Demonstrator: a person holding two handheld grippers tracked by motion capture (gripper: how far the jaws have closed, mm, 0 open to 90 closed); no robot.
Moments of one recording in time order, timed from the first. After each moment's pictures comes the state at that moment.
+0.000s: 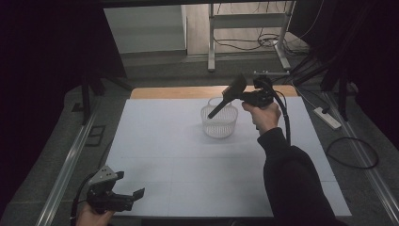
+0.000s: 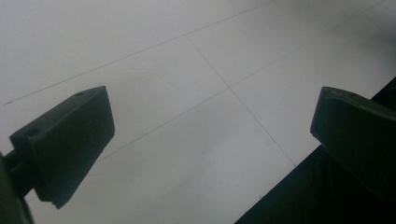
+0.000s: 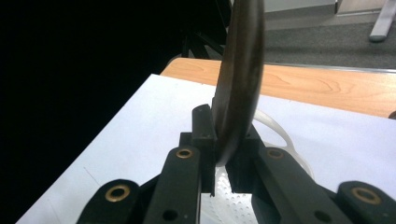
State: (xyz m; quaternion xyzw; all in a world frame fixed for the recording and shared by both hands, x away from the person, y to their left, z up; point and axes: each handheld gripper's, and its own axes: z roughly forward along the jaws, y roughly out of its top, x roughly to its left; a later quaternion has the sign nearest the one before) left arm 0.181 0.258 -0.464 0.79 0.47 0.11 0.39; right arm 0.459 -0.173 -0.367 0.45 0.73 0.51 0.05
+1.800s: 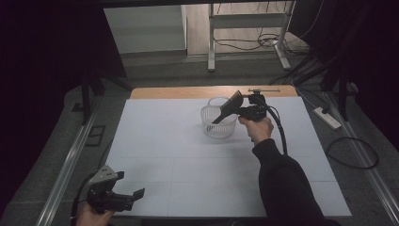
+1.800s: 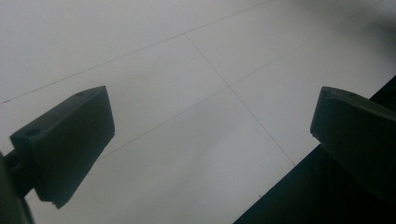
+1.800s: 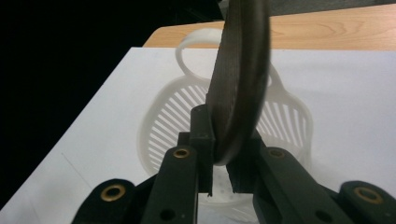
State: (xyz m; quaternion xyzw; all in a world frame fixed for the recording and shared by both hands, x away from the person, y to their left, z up) left arm 0.182 0.258 -0.465 0.79 0.47 0.11 0.39; right arm 0.466 -0.174 -0.436 0.49 0.72 0.48 0.02
